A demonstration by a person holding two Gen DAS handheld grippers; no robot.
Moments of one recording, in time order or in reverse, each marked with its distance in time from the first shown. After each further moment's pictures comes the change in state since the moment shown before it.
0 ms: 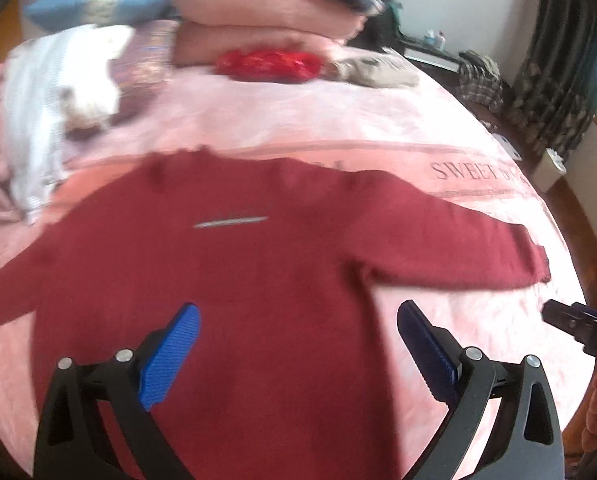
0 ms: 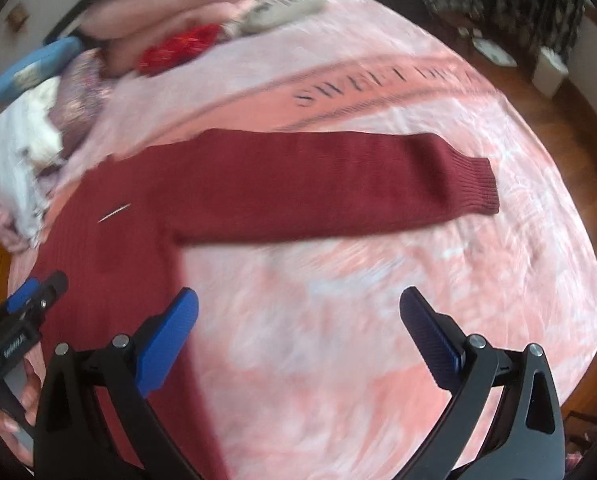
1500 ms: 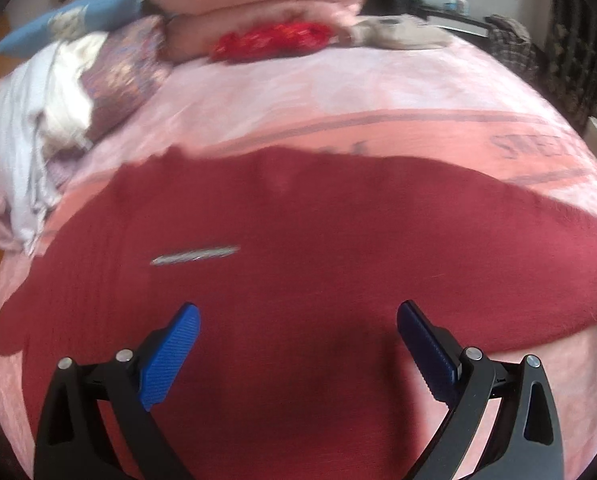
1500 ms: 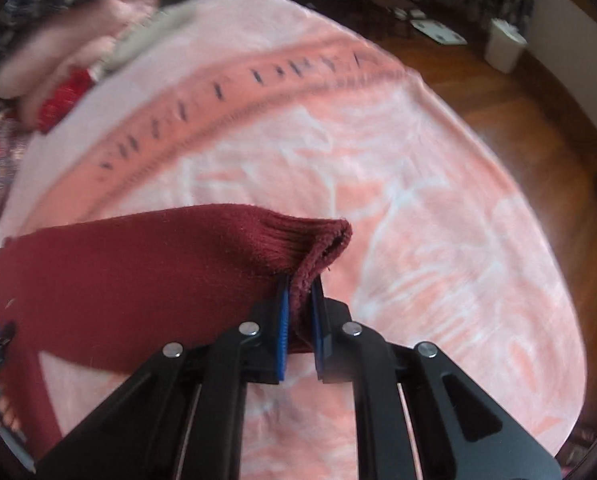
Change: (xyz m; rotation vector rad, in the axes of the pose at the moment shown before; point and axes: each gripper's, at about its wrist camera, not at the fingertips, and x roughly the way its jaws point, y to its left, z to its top) left arm 0.114 -0.013 0.018 0.048 0.048 0.202; right arm 0.095 -0.188 0.081 0.134 -0.014 -0.140
